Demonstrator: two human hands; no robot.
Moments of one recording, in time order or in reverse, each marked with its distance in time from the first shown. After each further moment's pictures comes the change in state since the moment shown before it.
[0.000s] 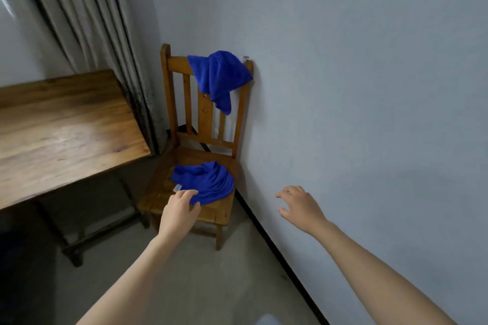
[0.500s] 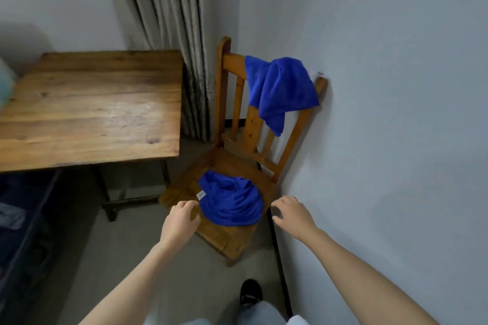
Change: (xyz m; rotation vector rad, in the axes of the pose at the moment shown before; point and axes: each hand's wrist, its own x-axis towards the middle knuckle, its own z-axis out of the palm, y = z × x) left_hand 0.119 -0.018 0.055 0.034 0.048 -0.474; right_hand 0.246 0.033 0.022 0.029 -0.184 -0.347
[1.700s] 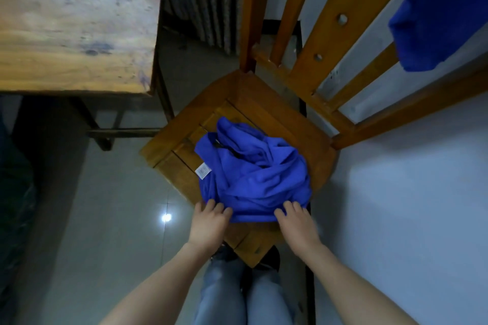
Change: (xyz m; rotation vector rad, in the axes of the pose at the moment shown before) left_hand 0.153 -0.116 0.239 0.533 -0.200 0.249; right_hand 0.194 0.051 0.269 -0.244 -0.118 -0.248
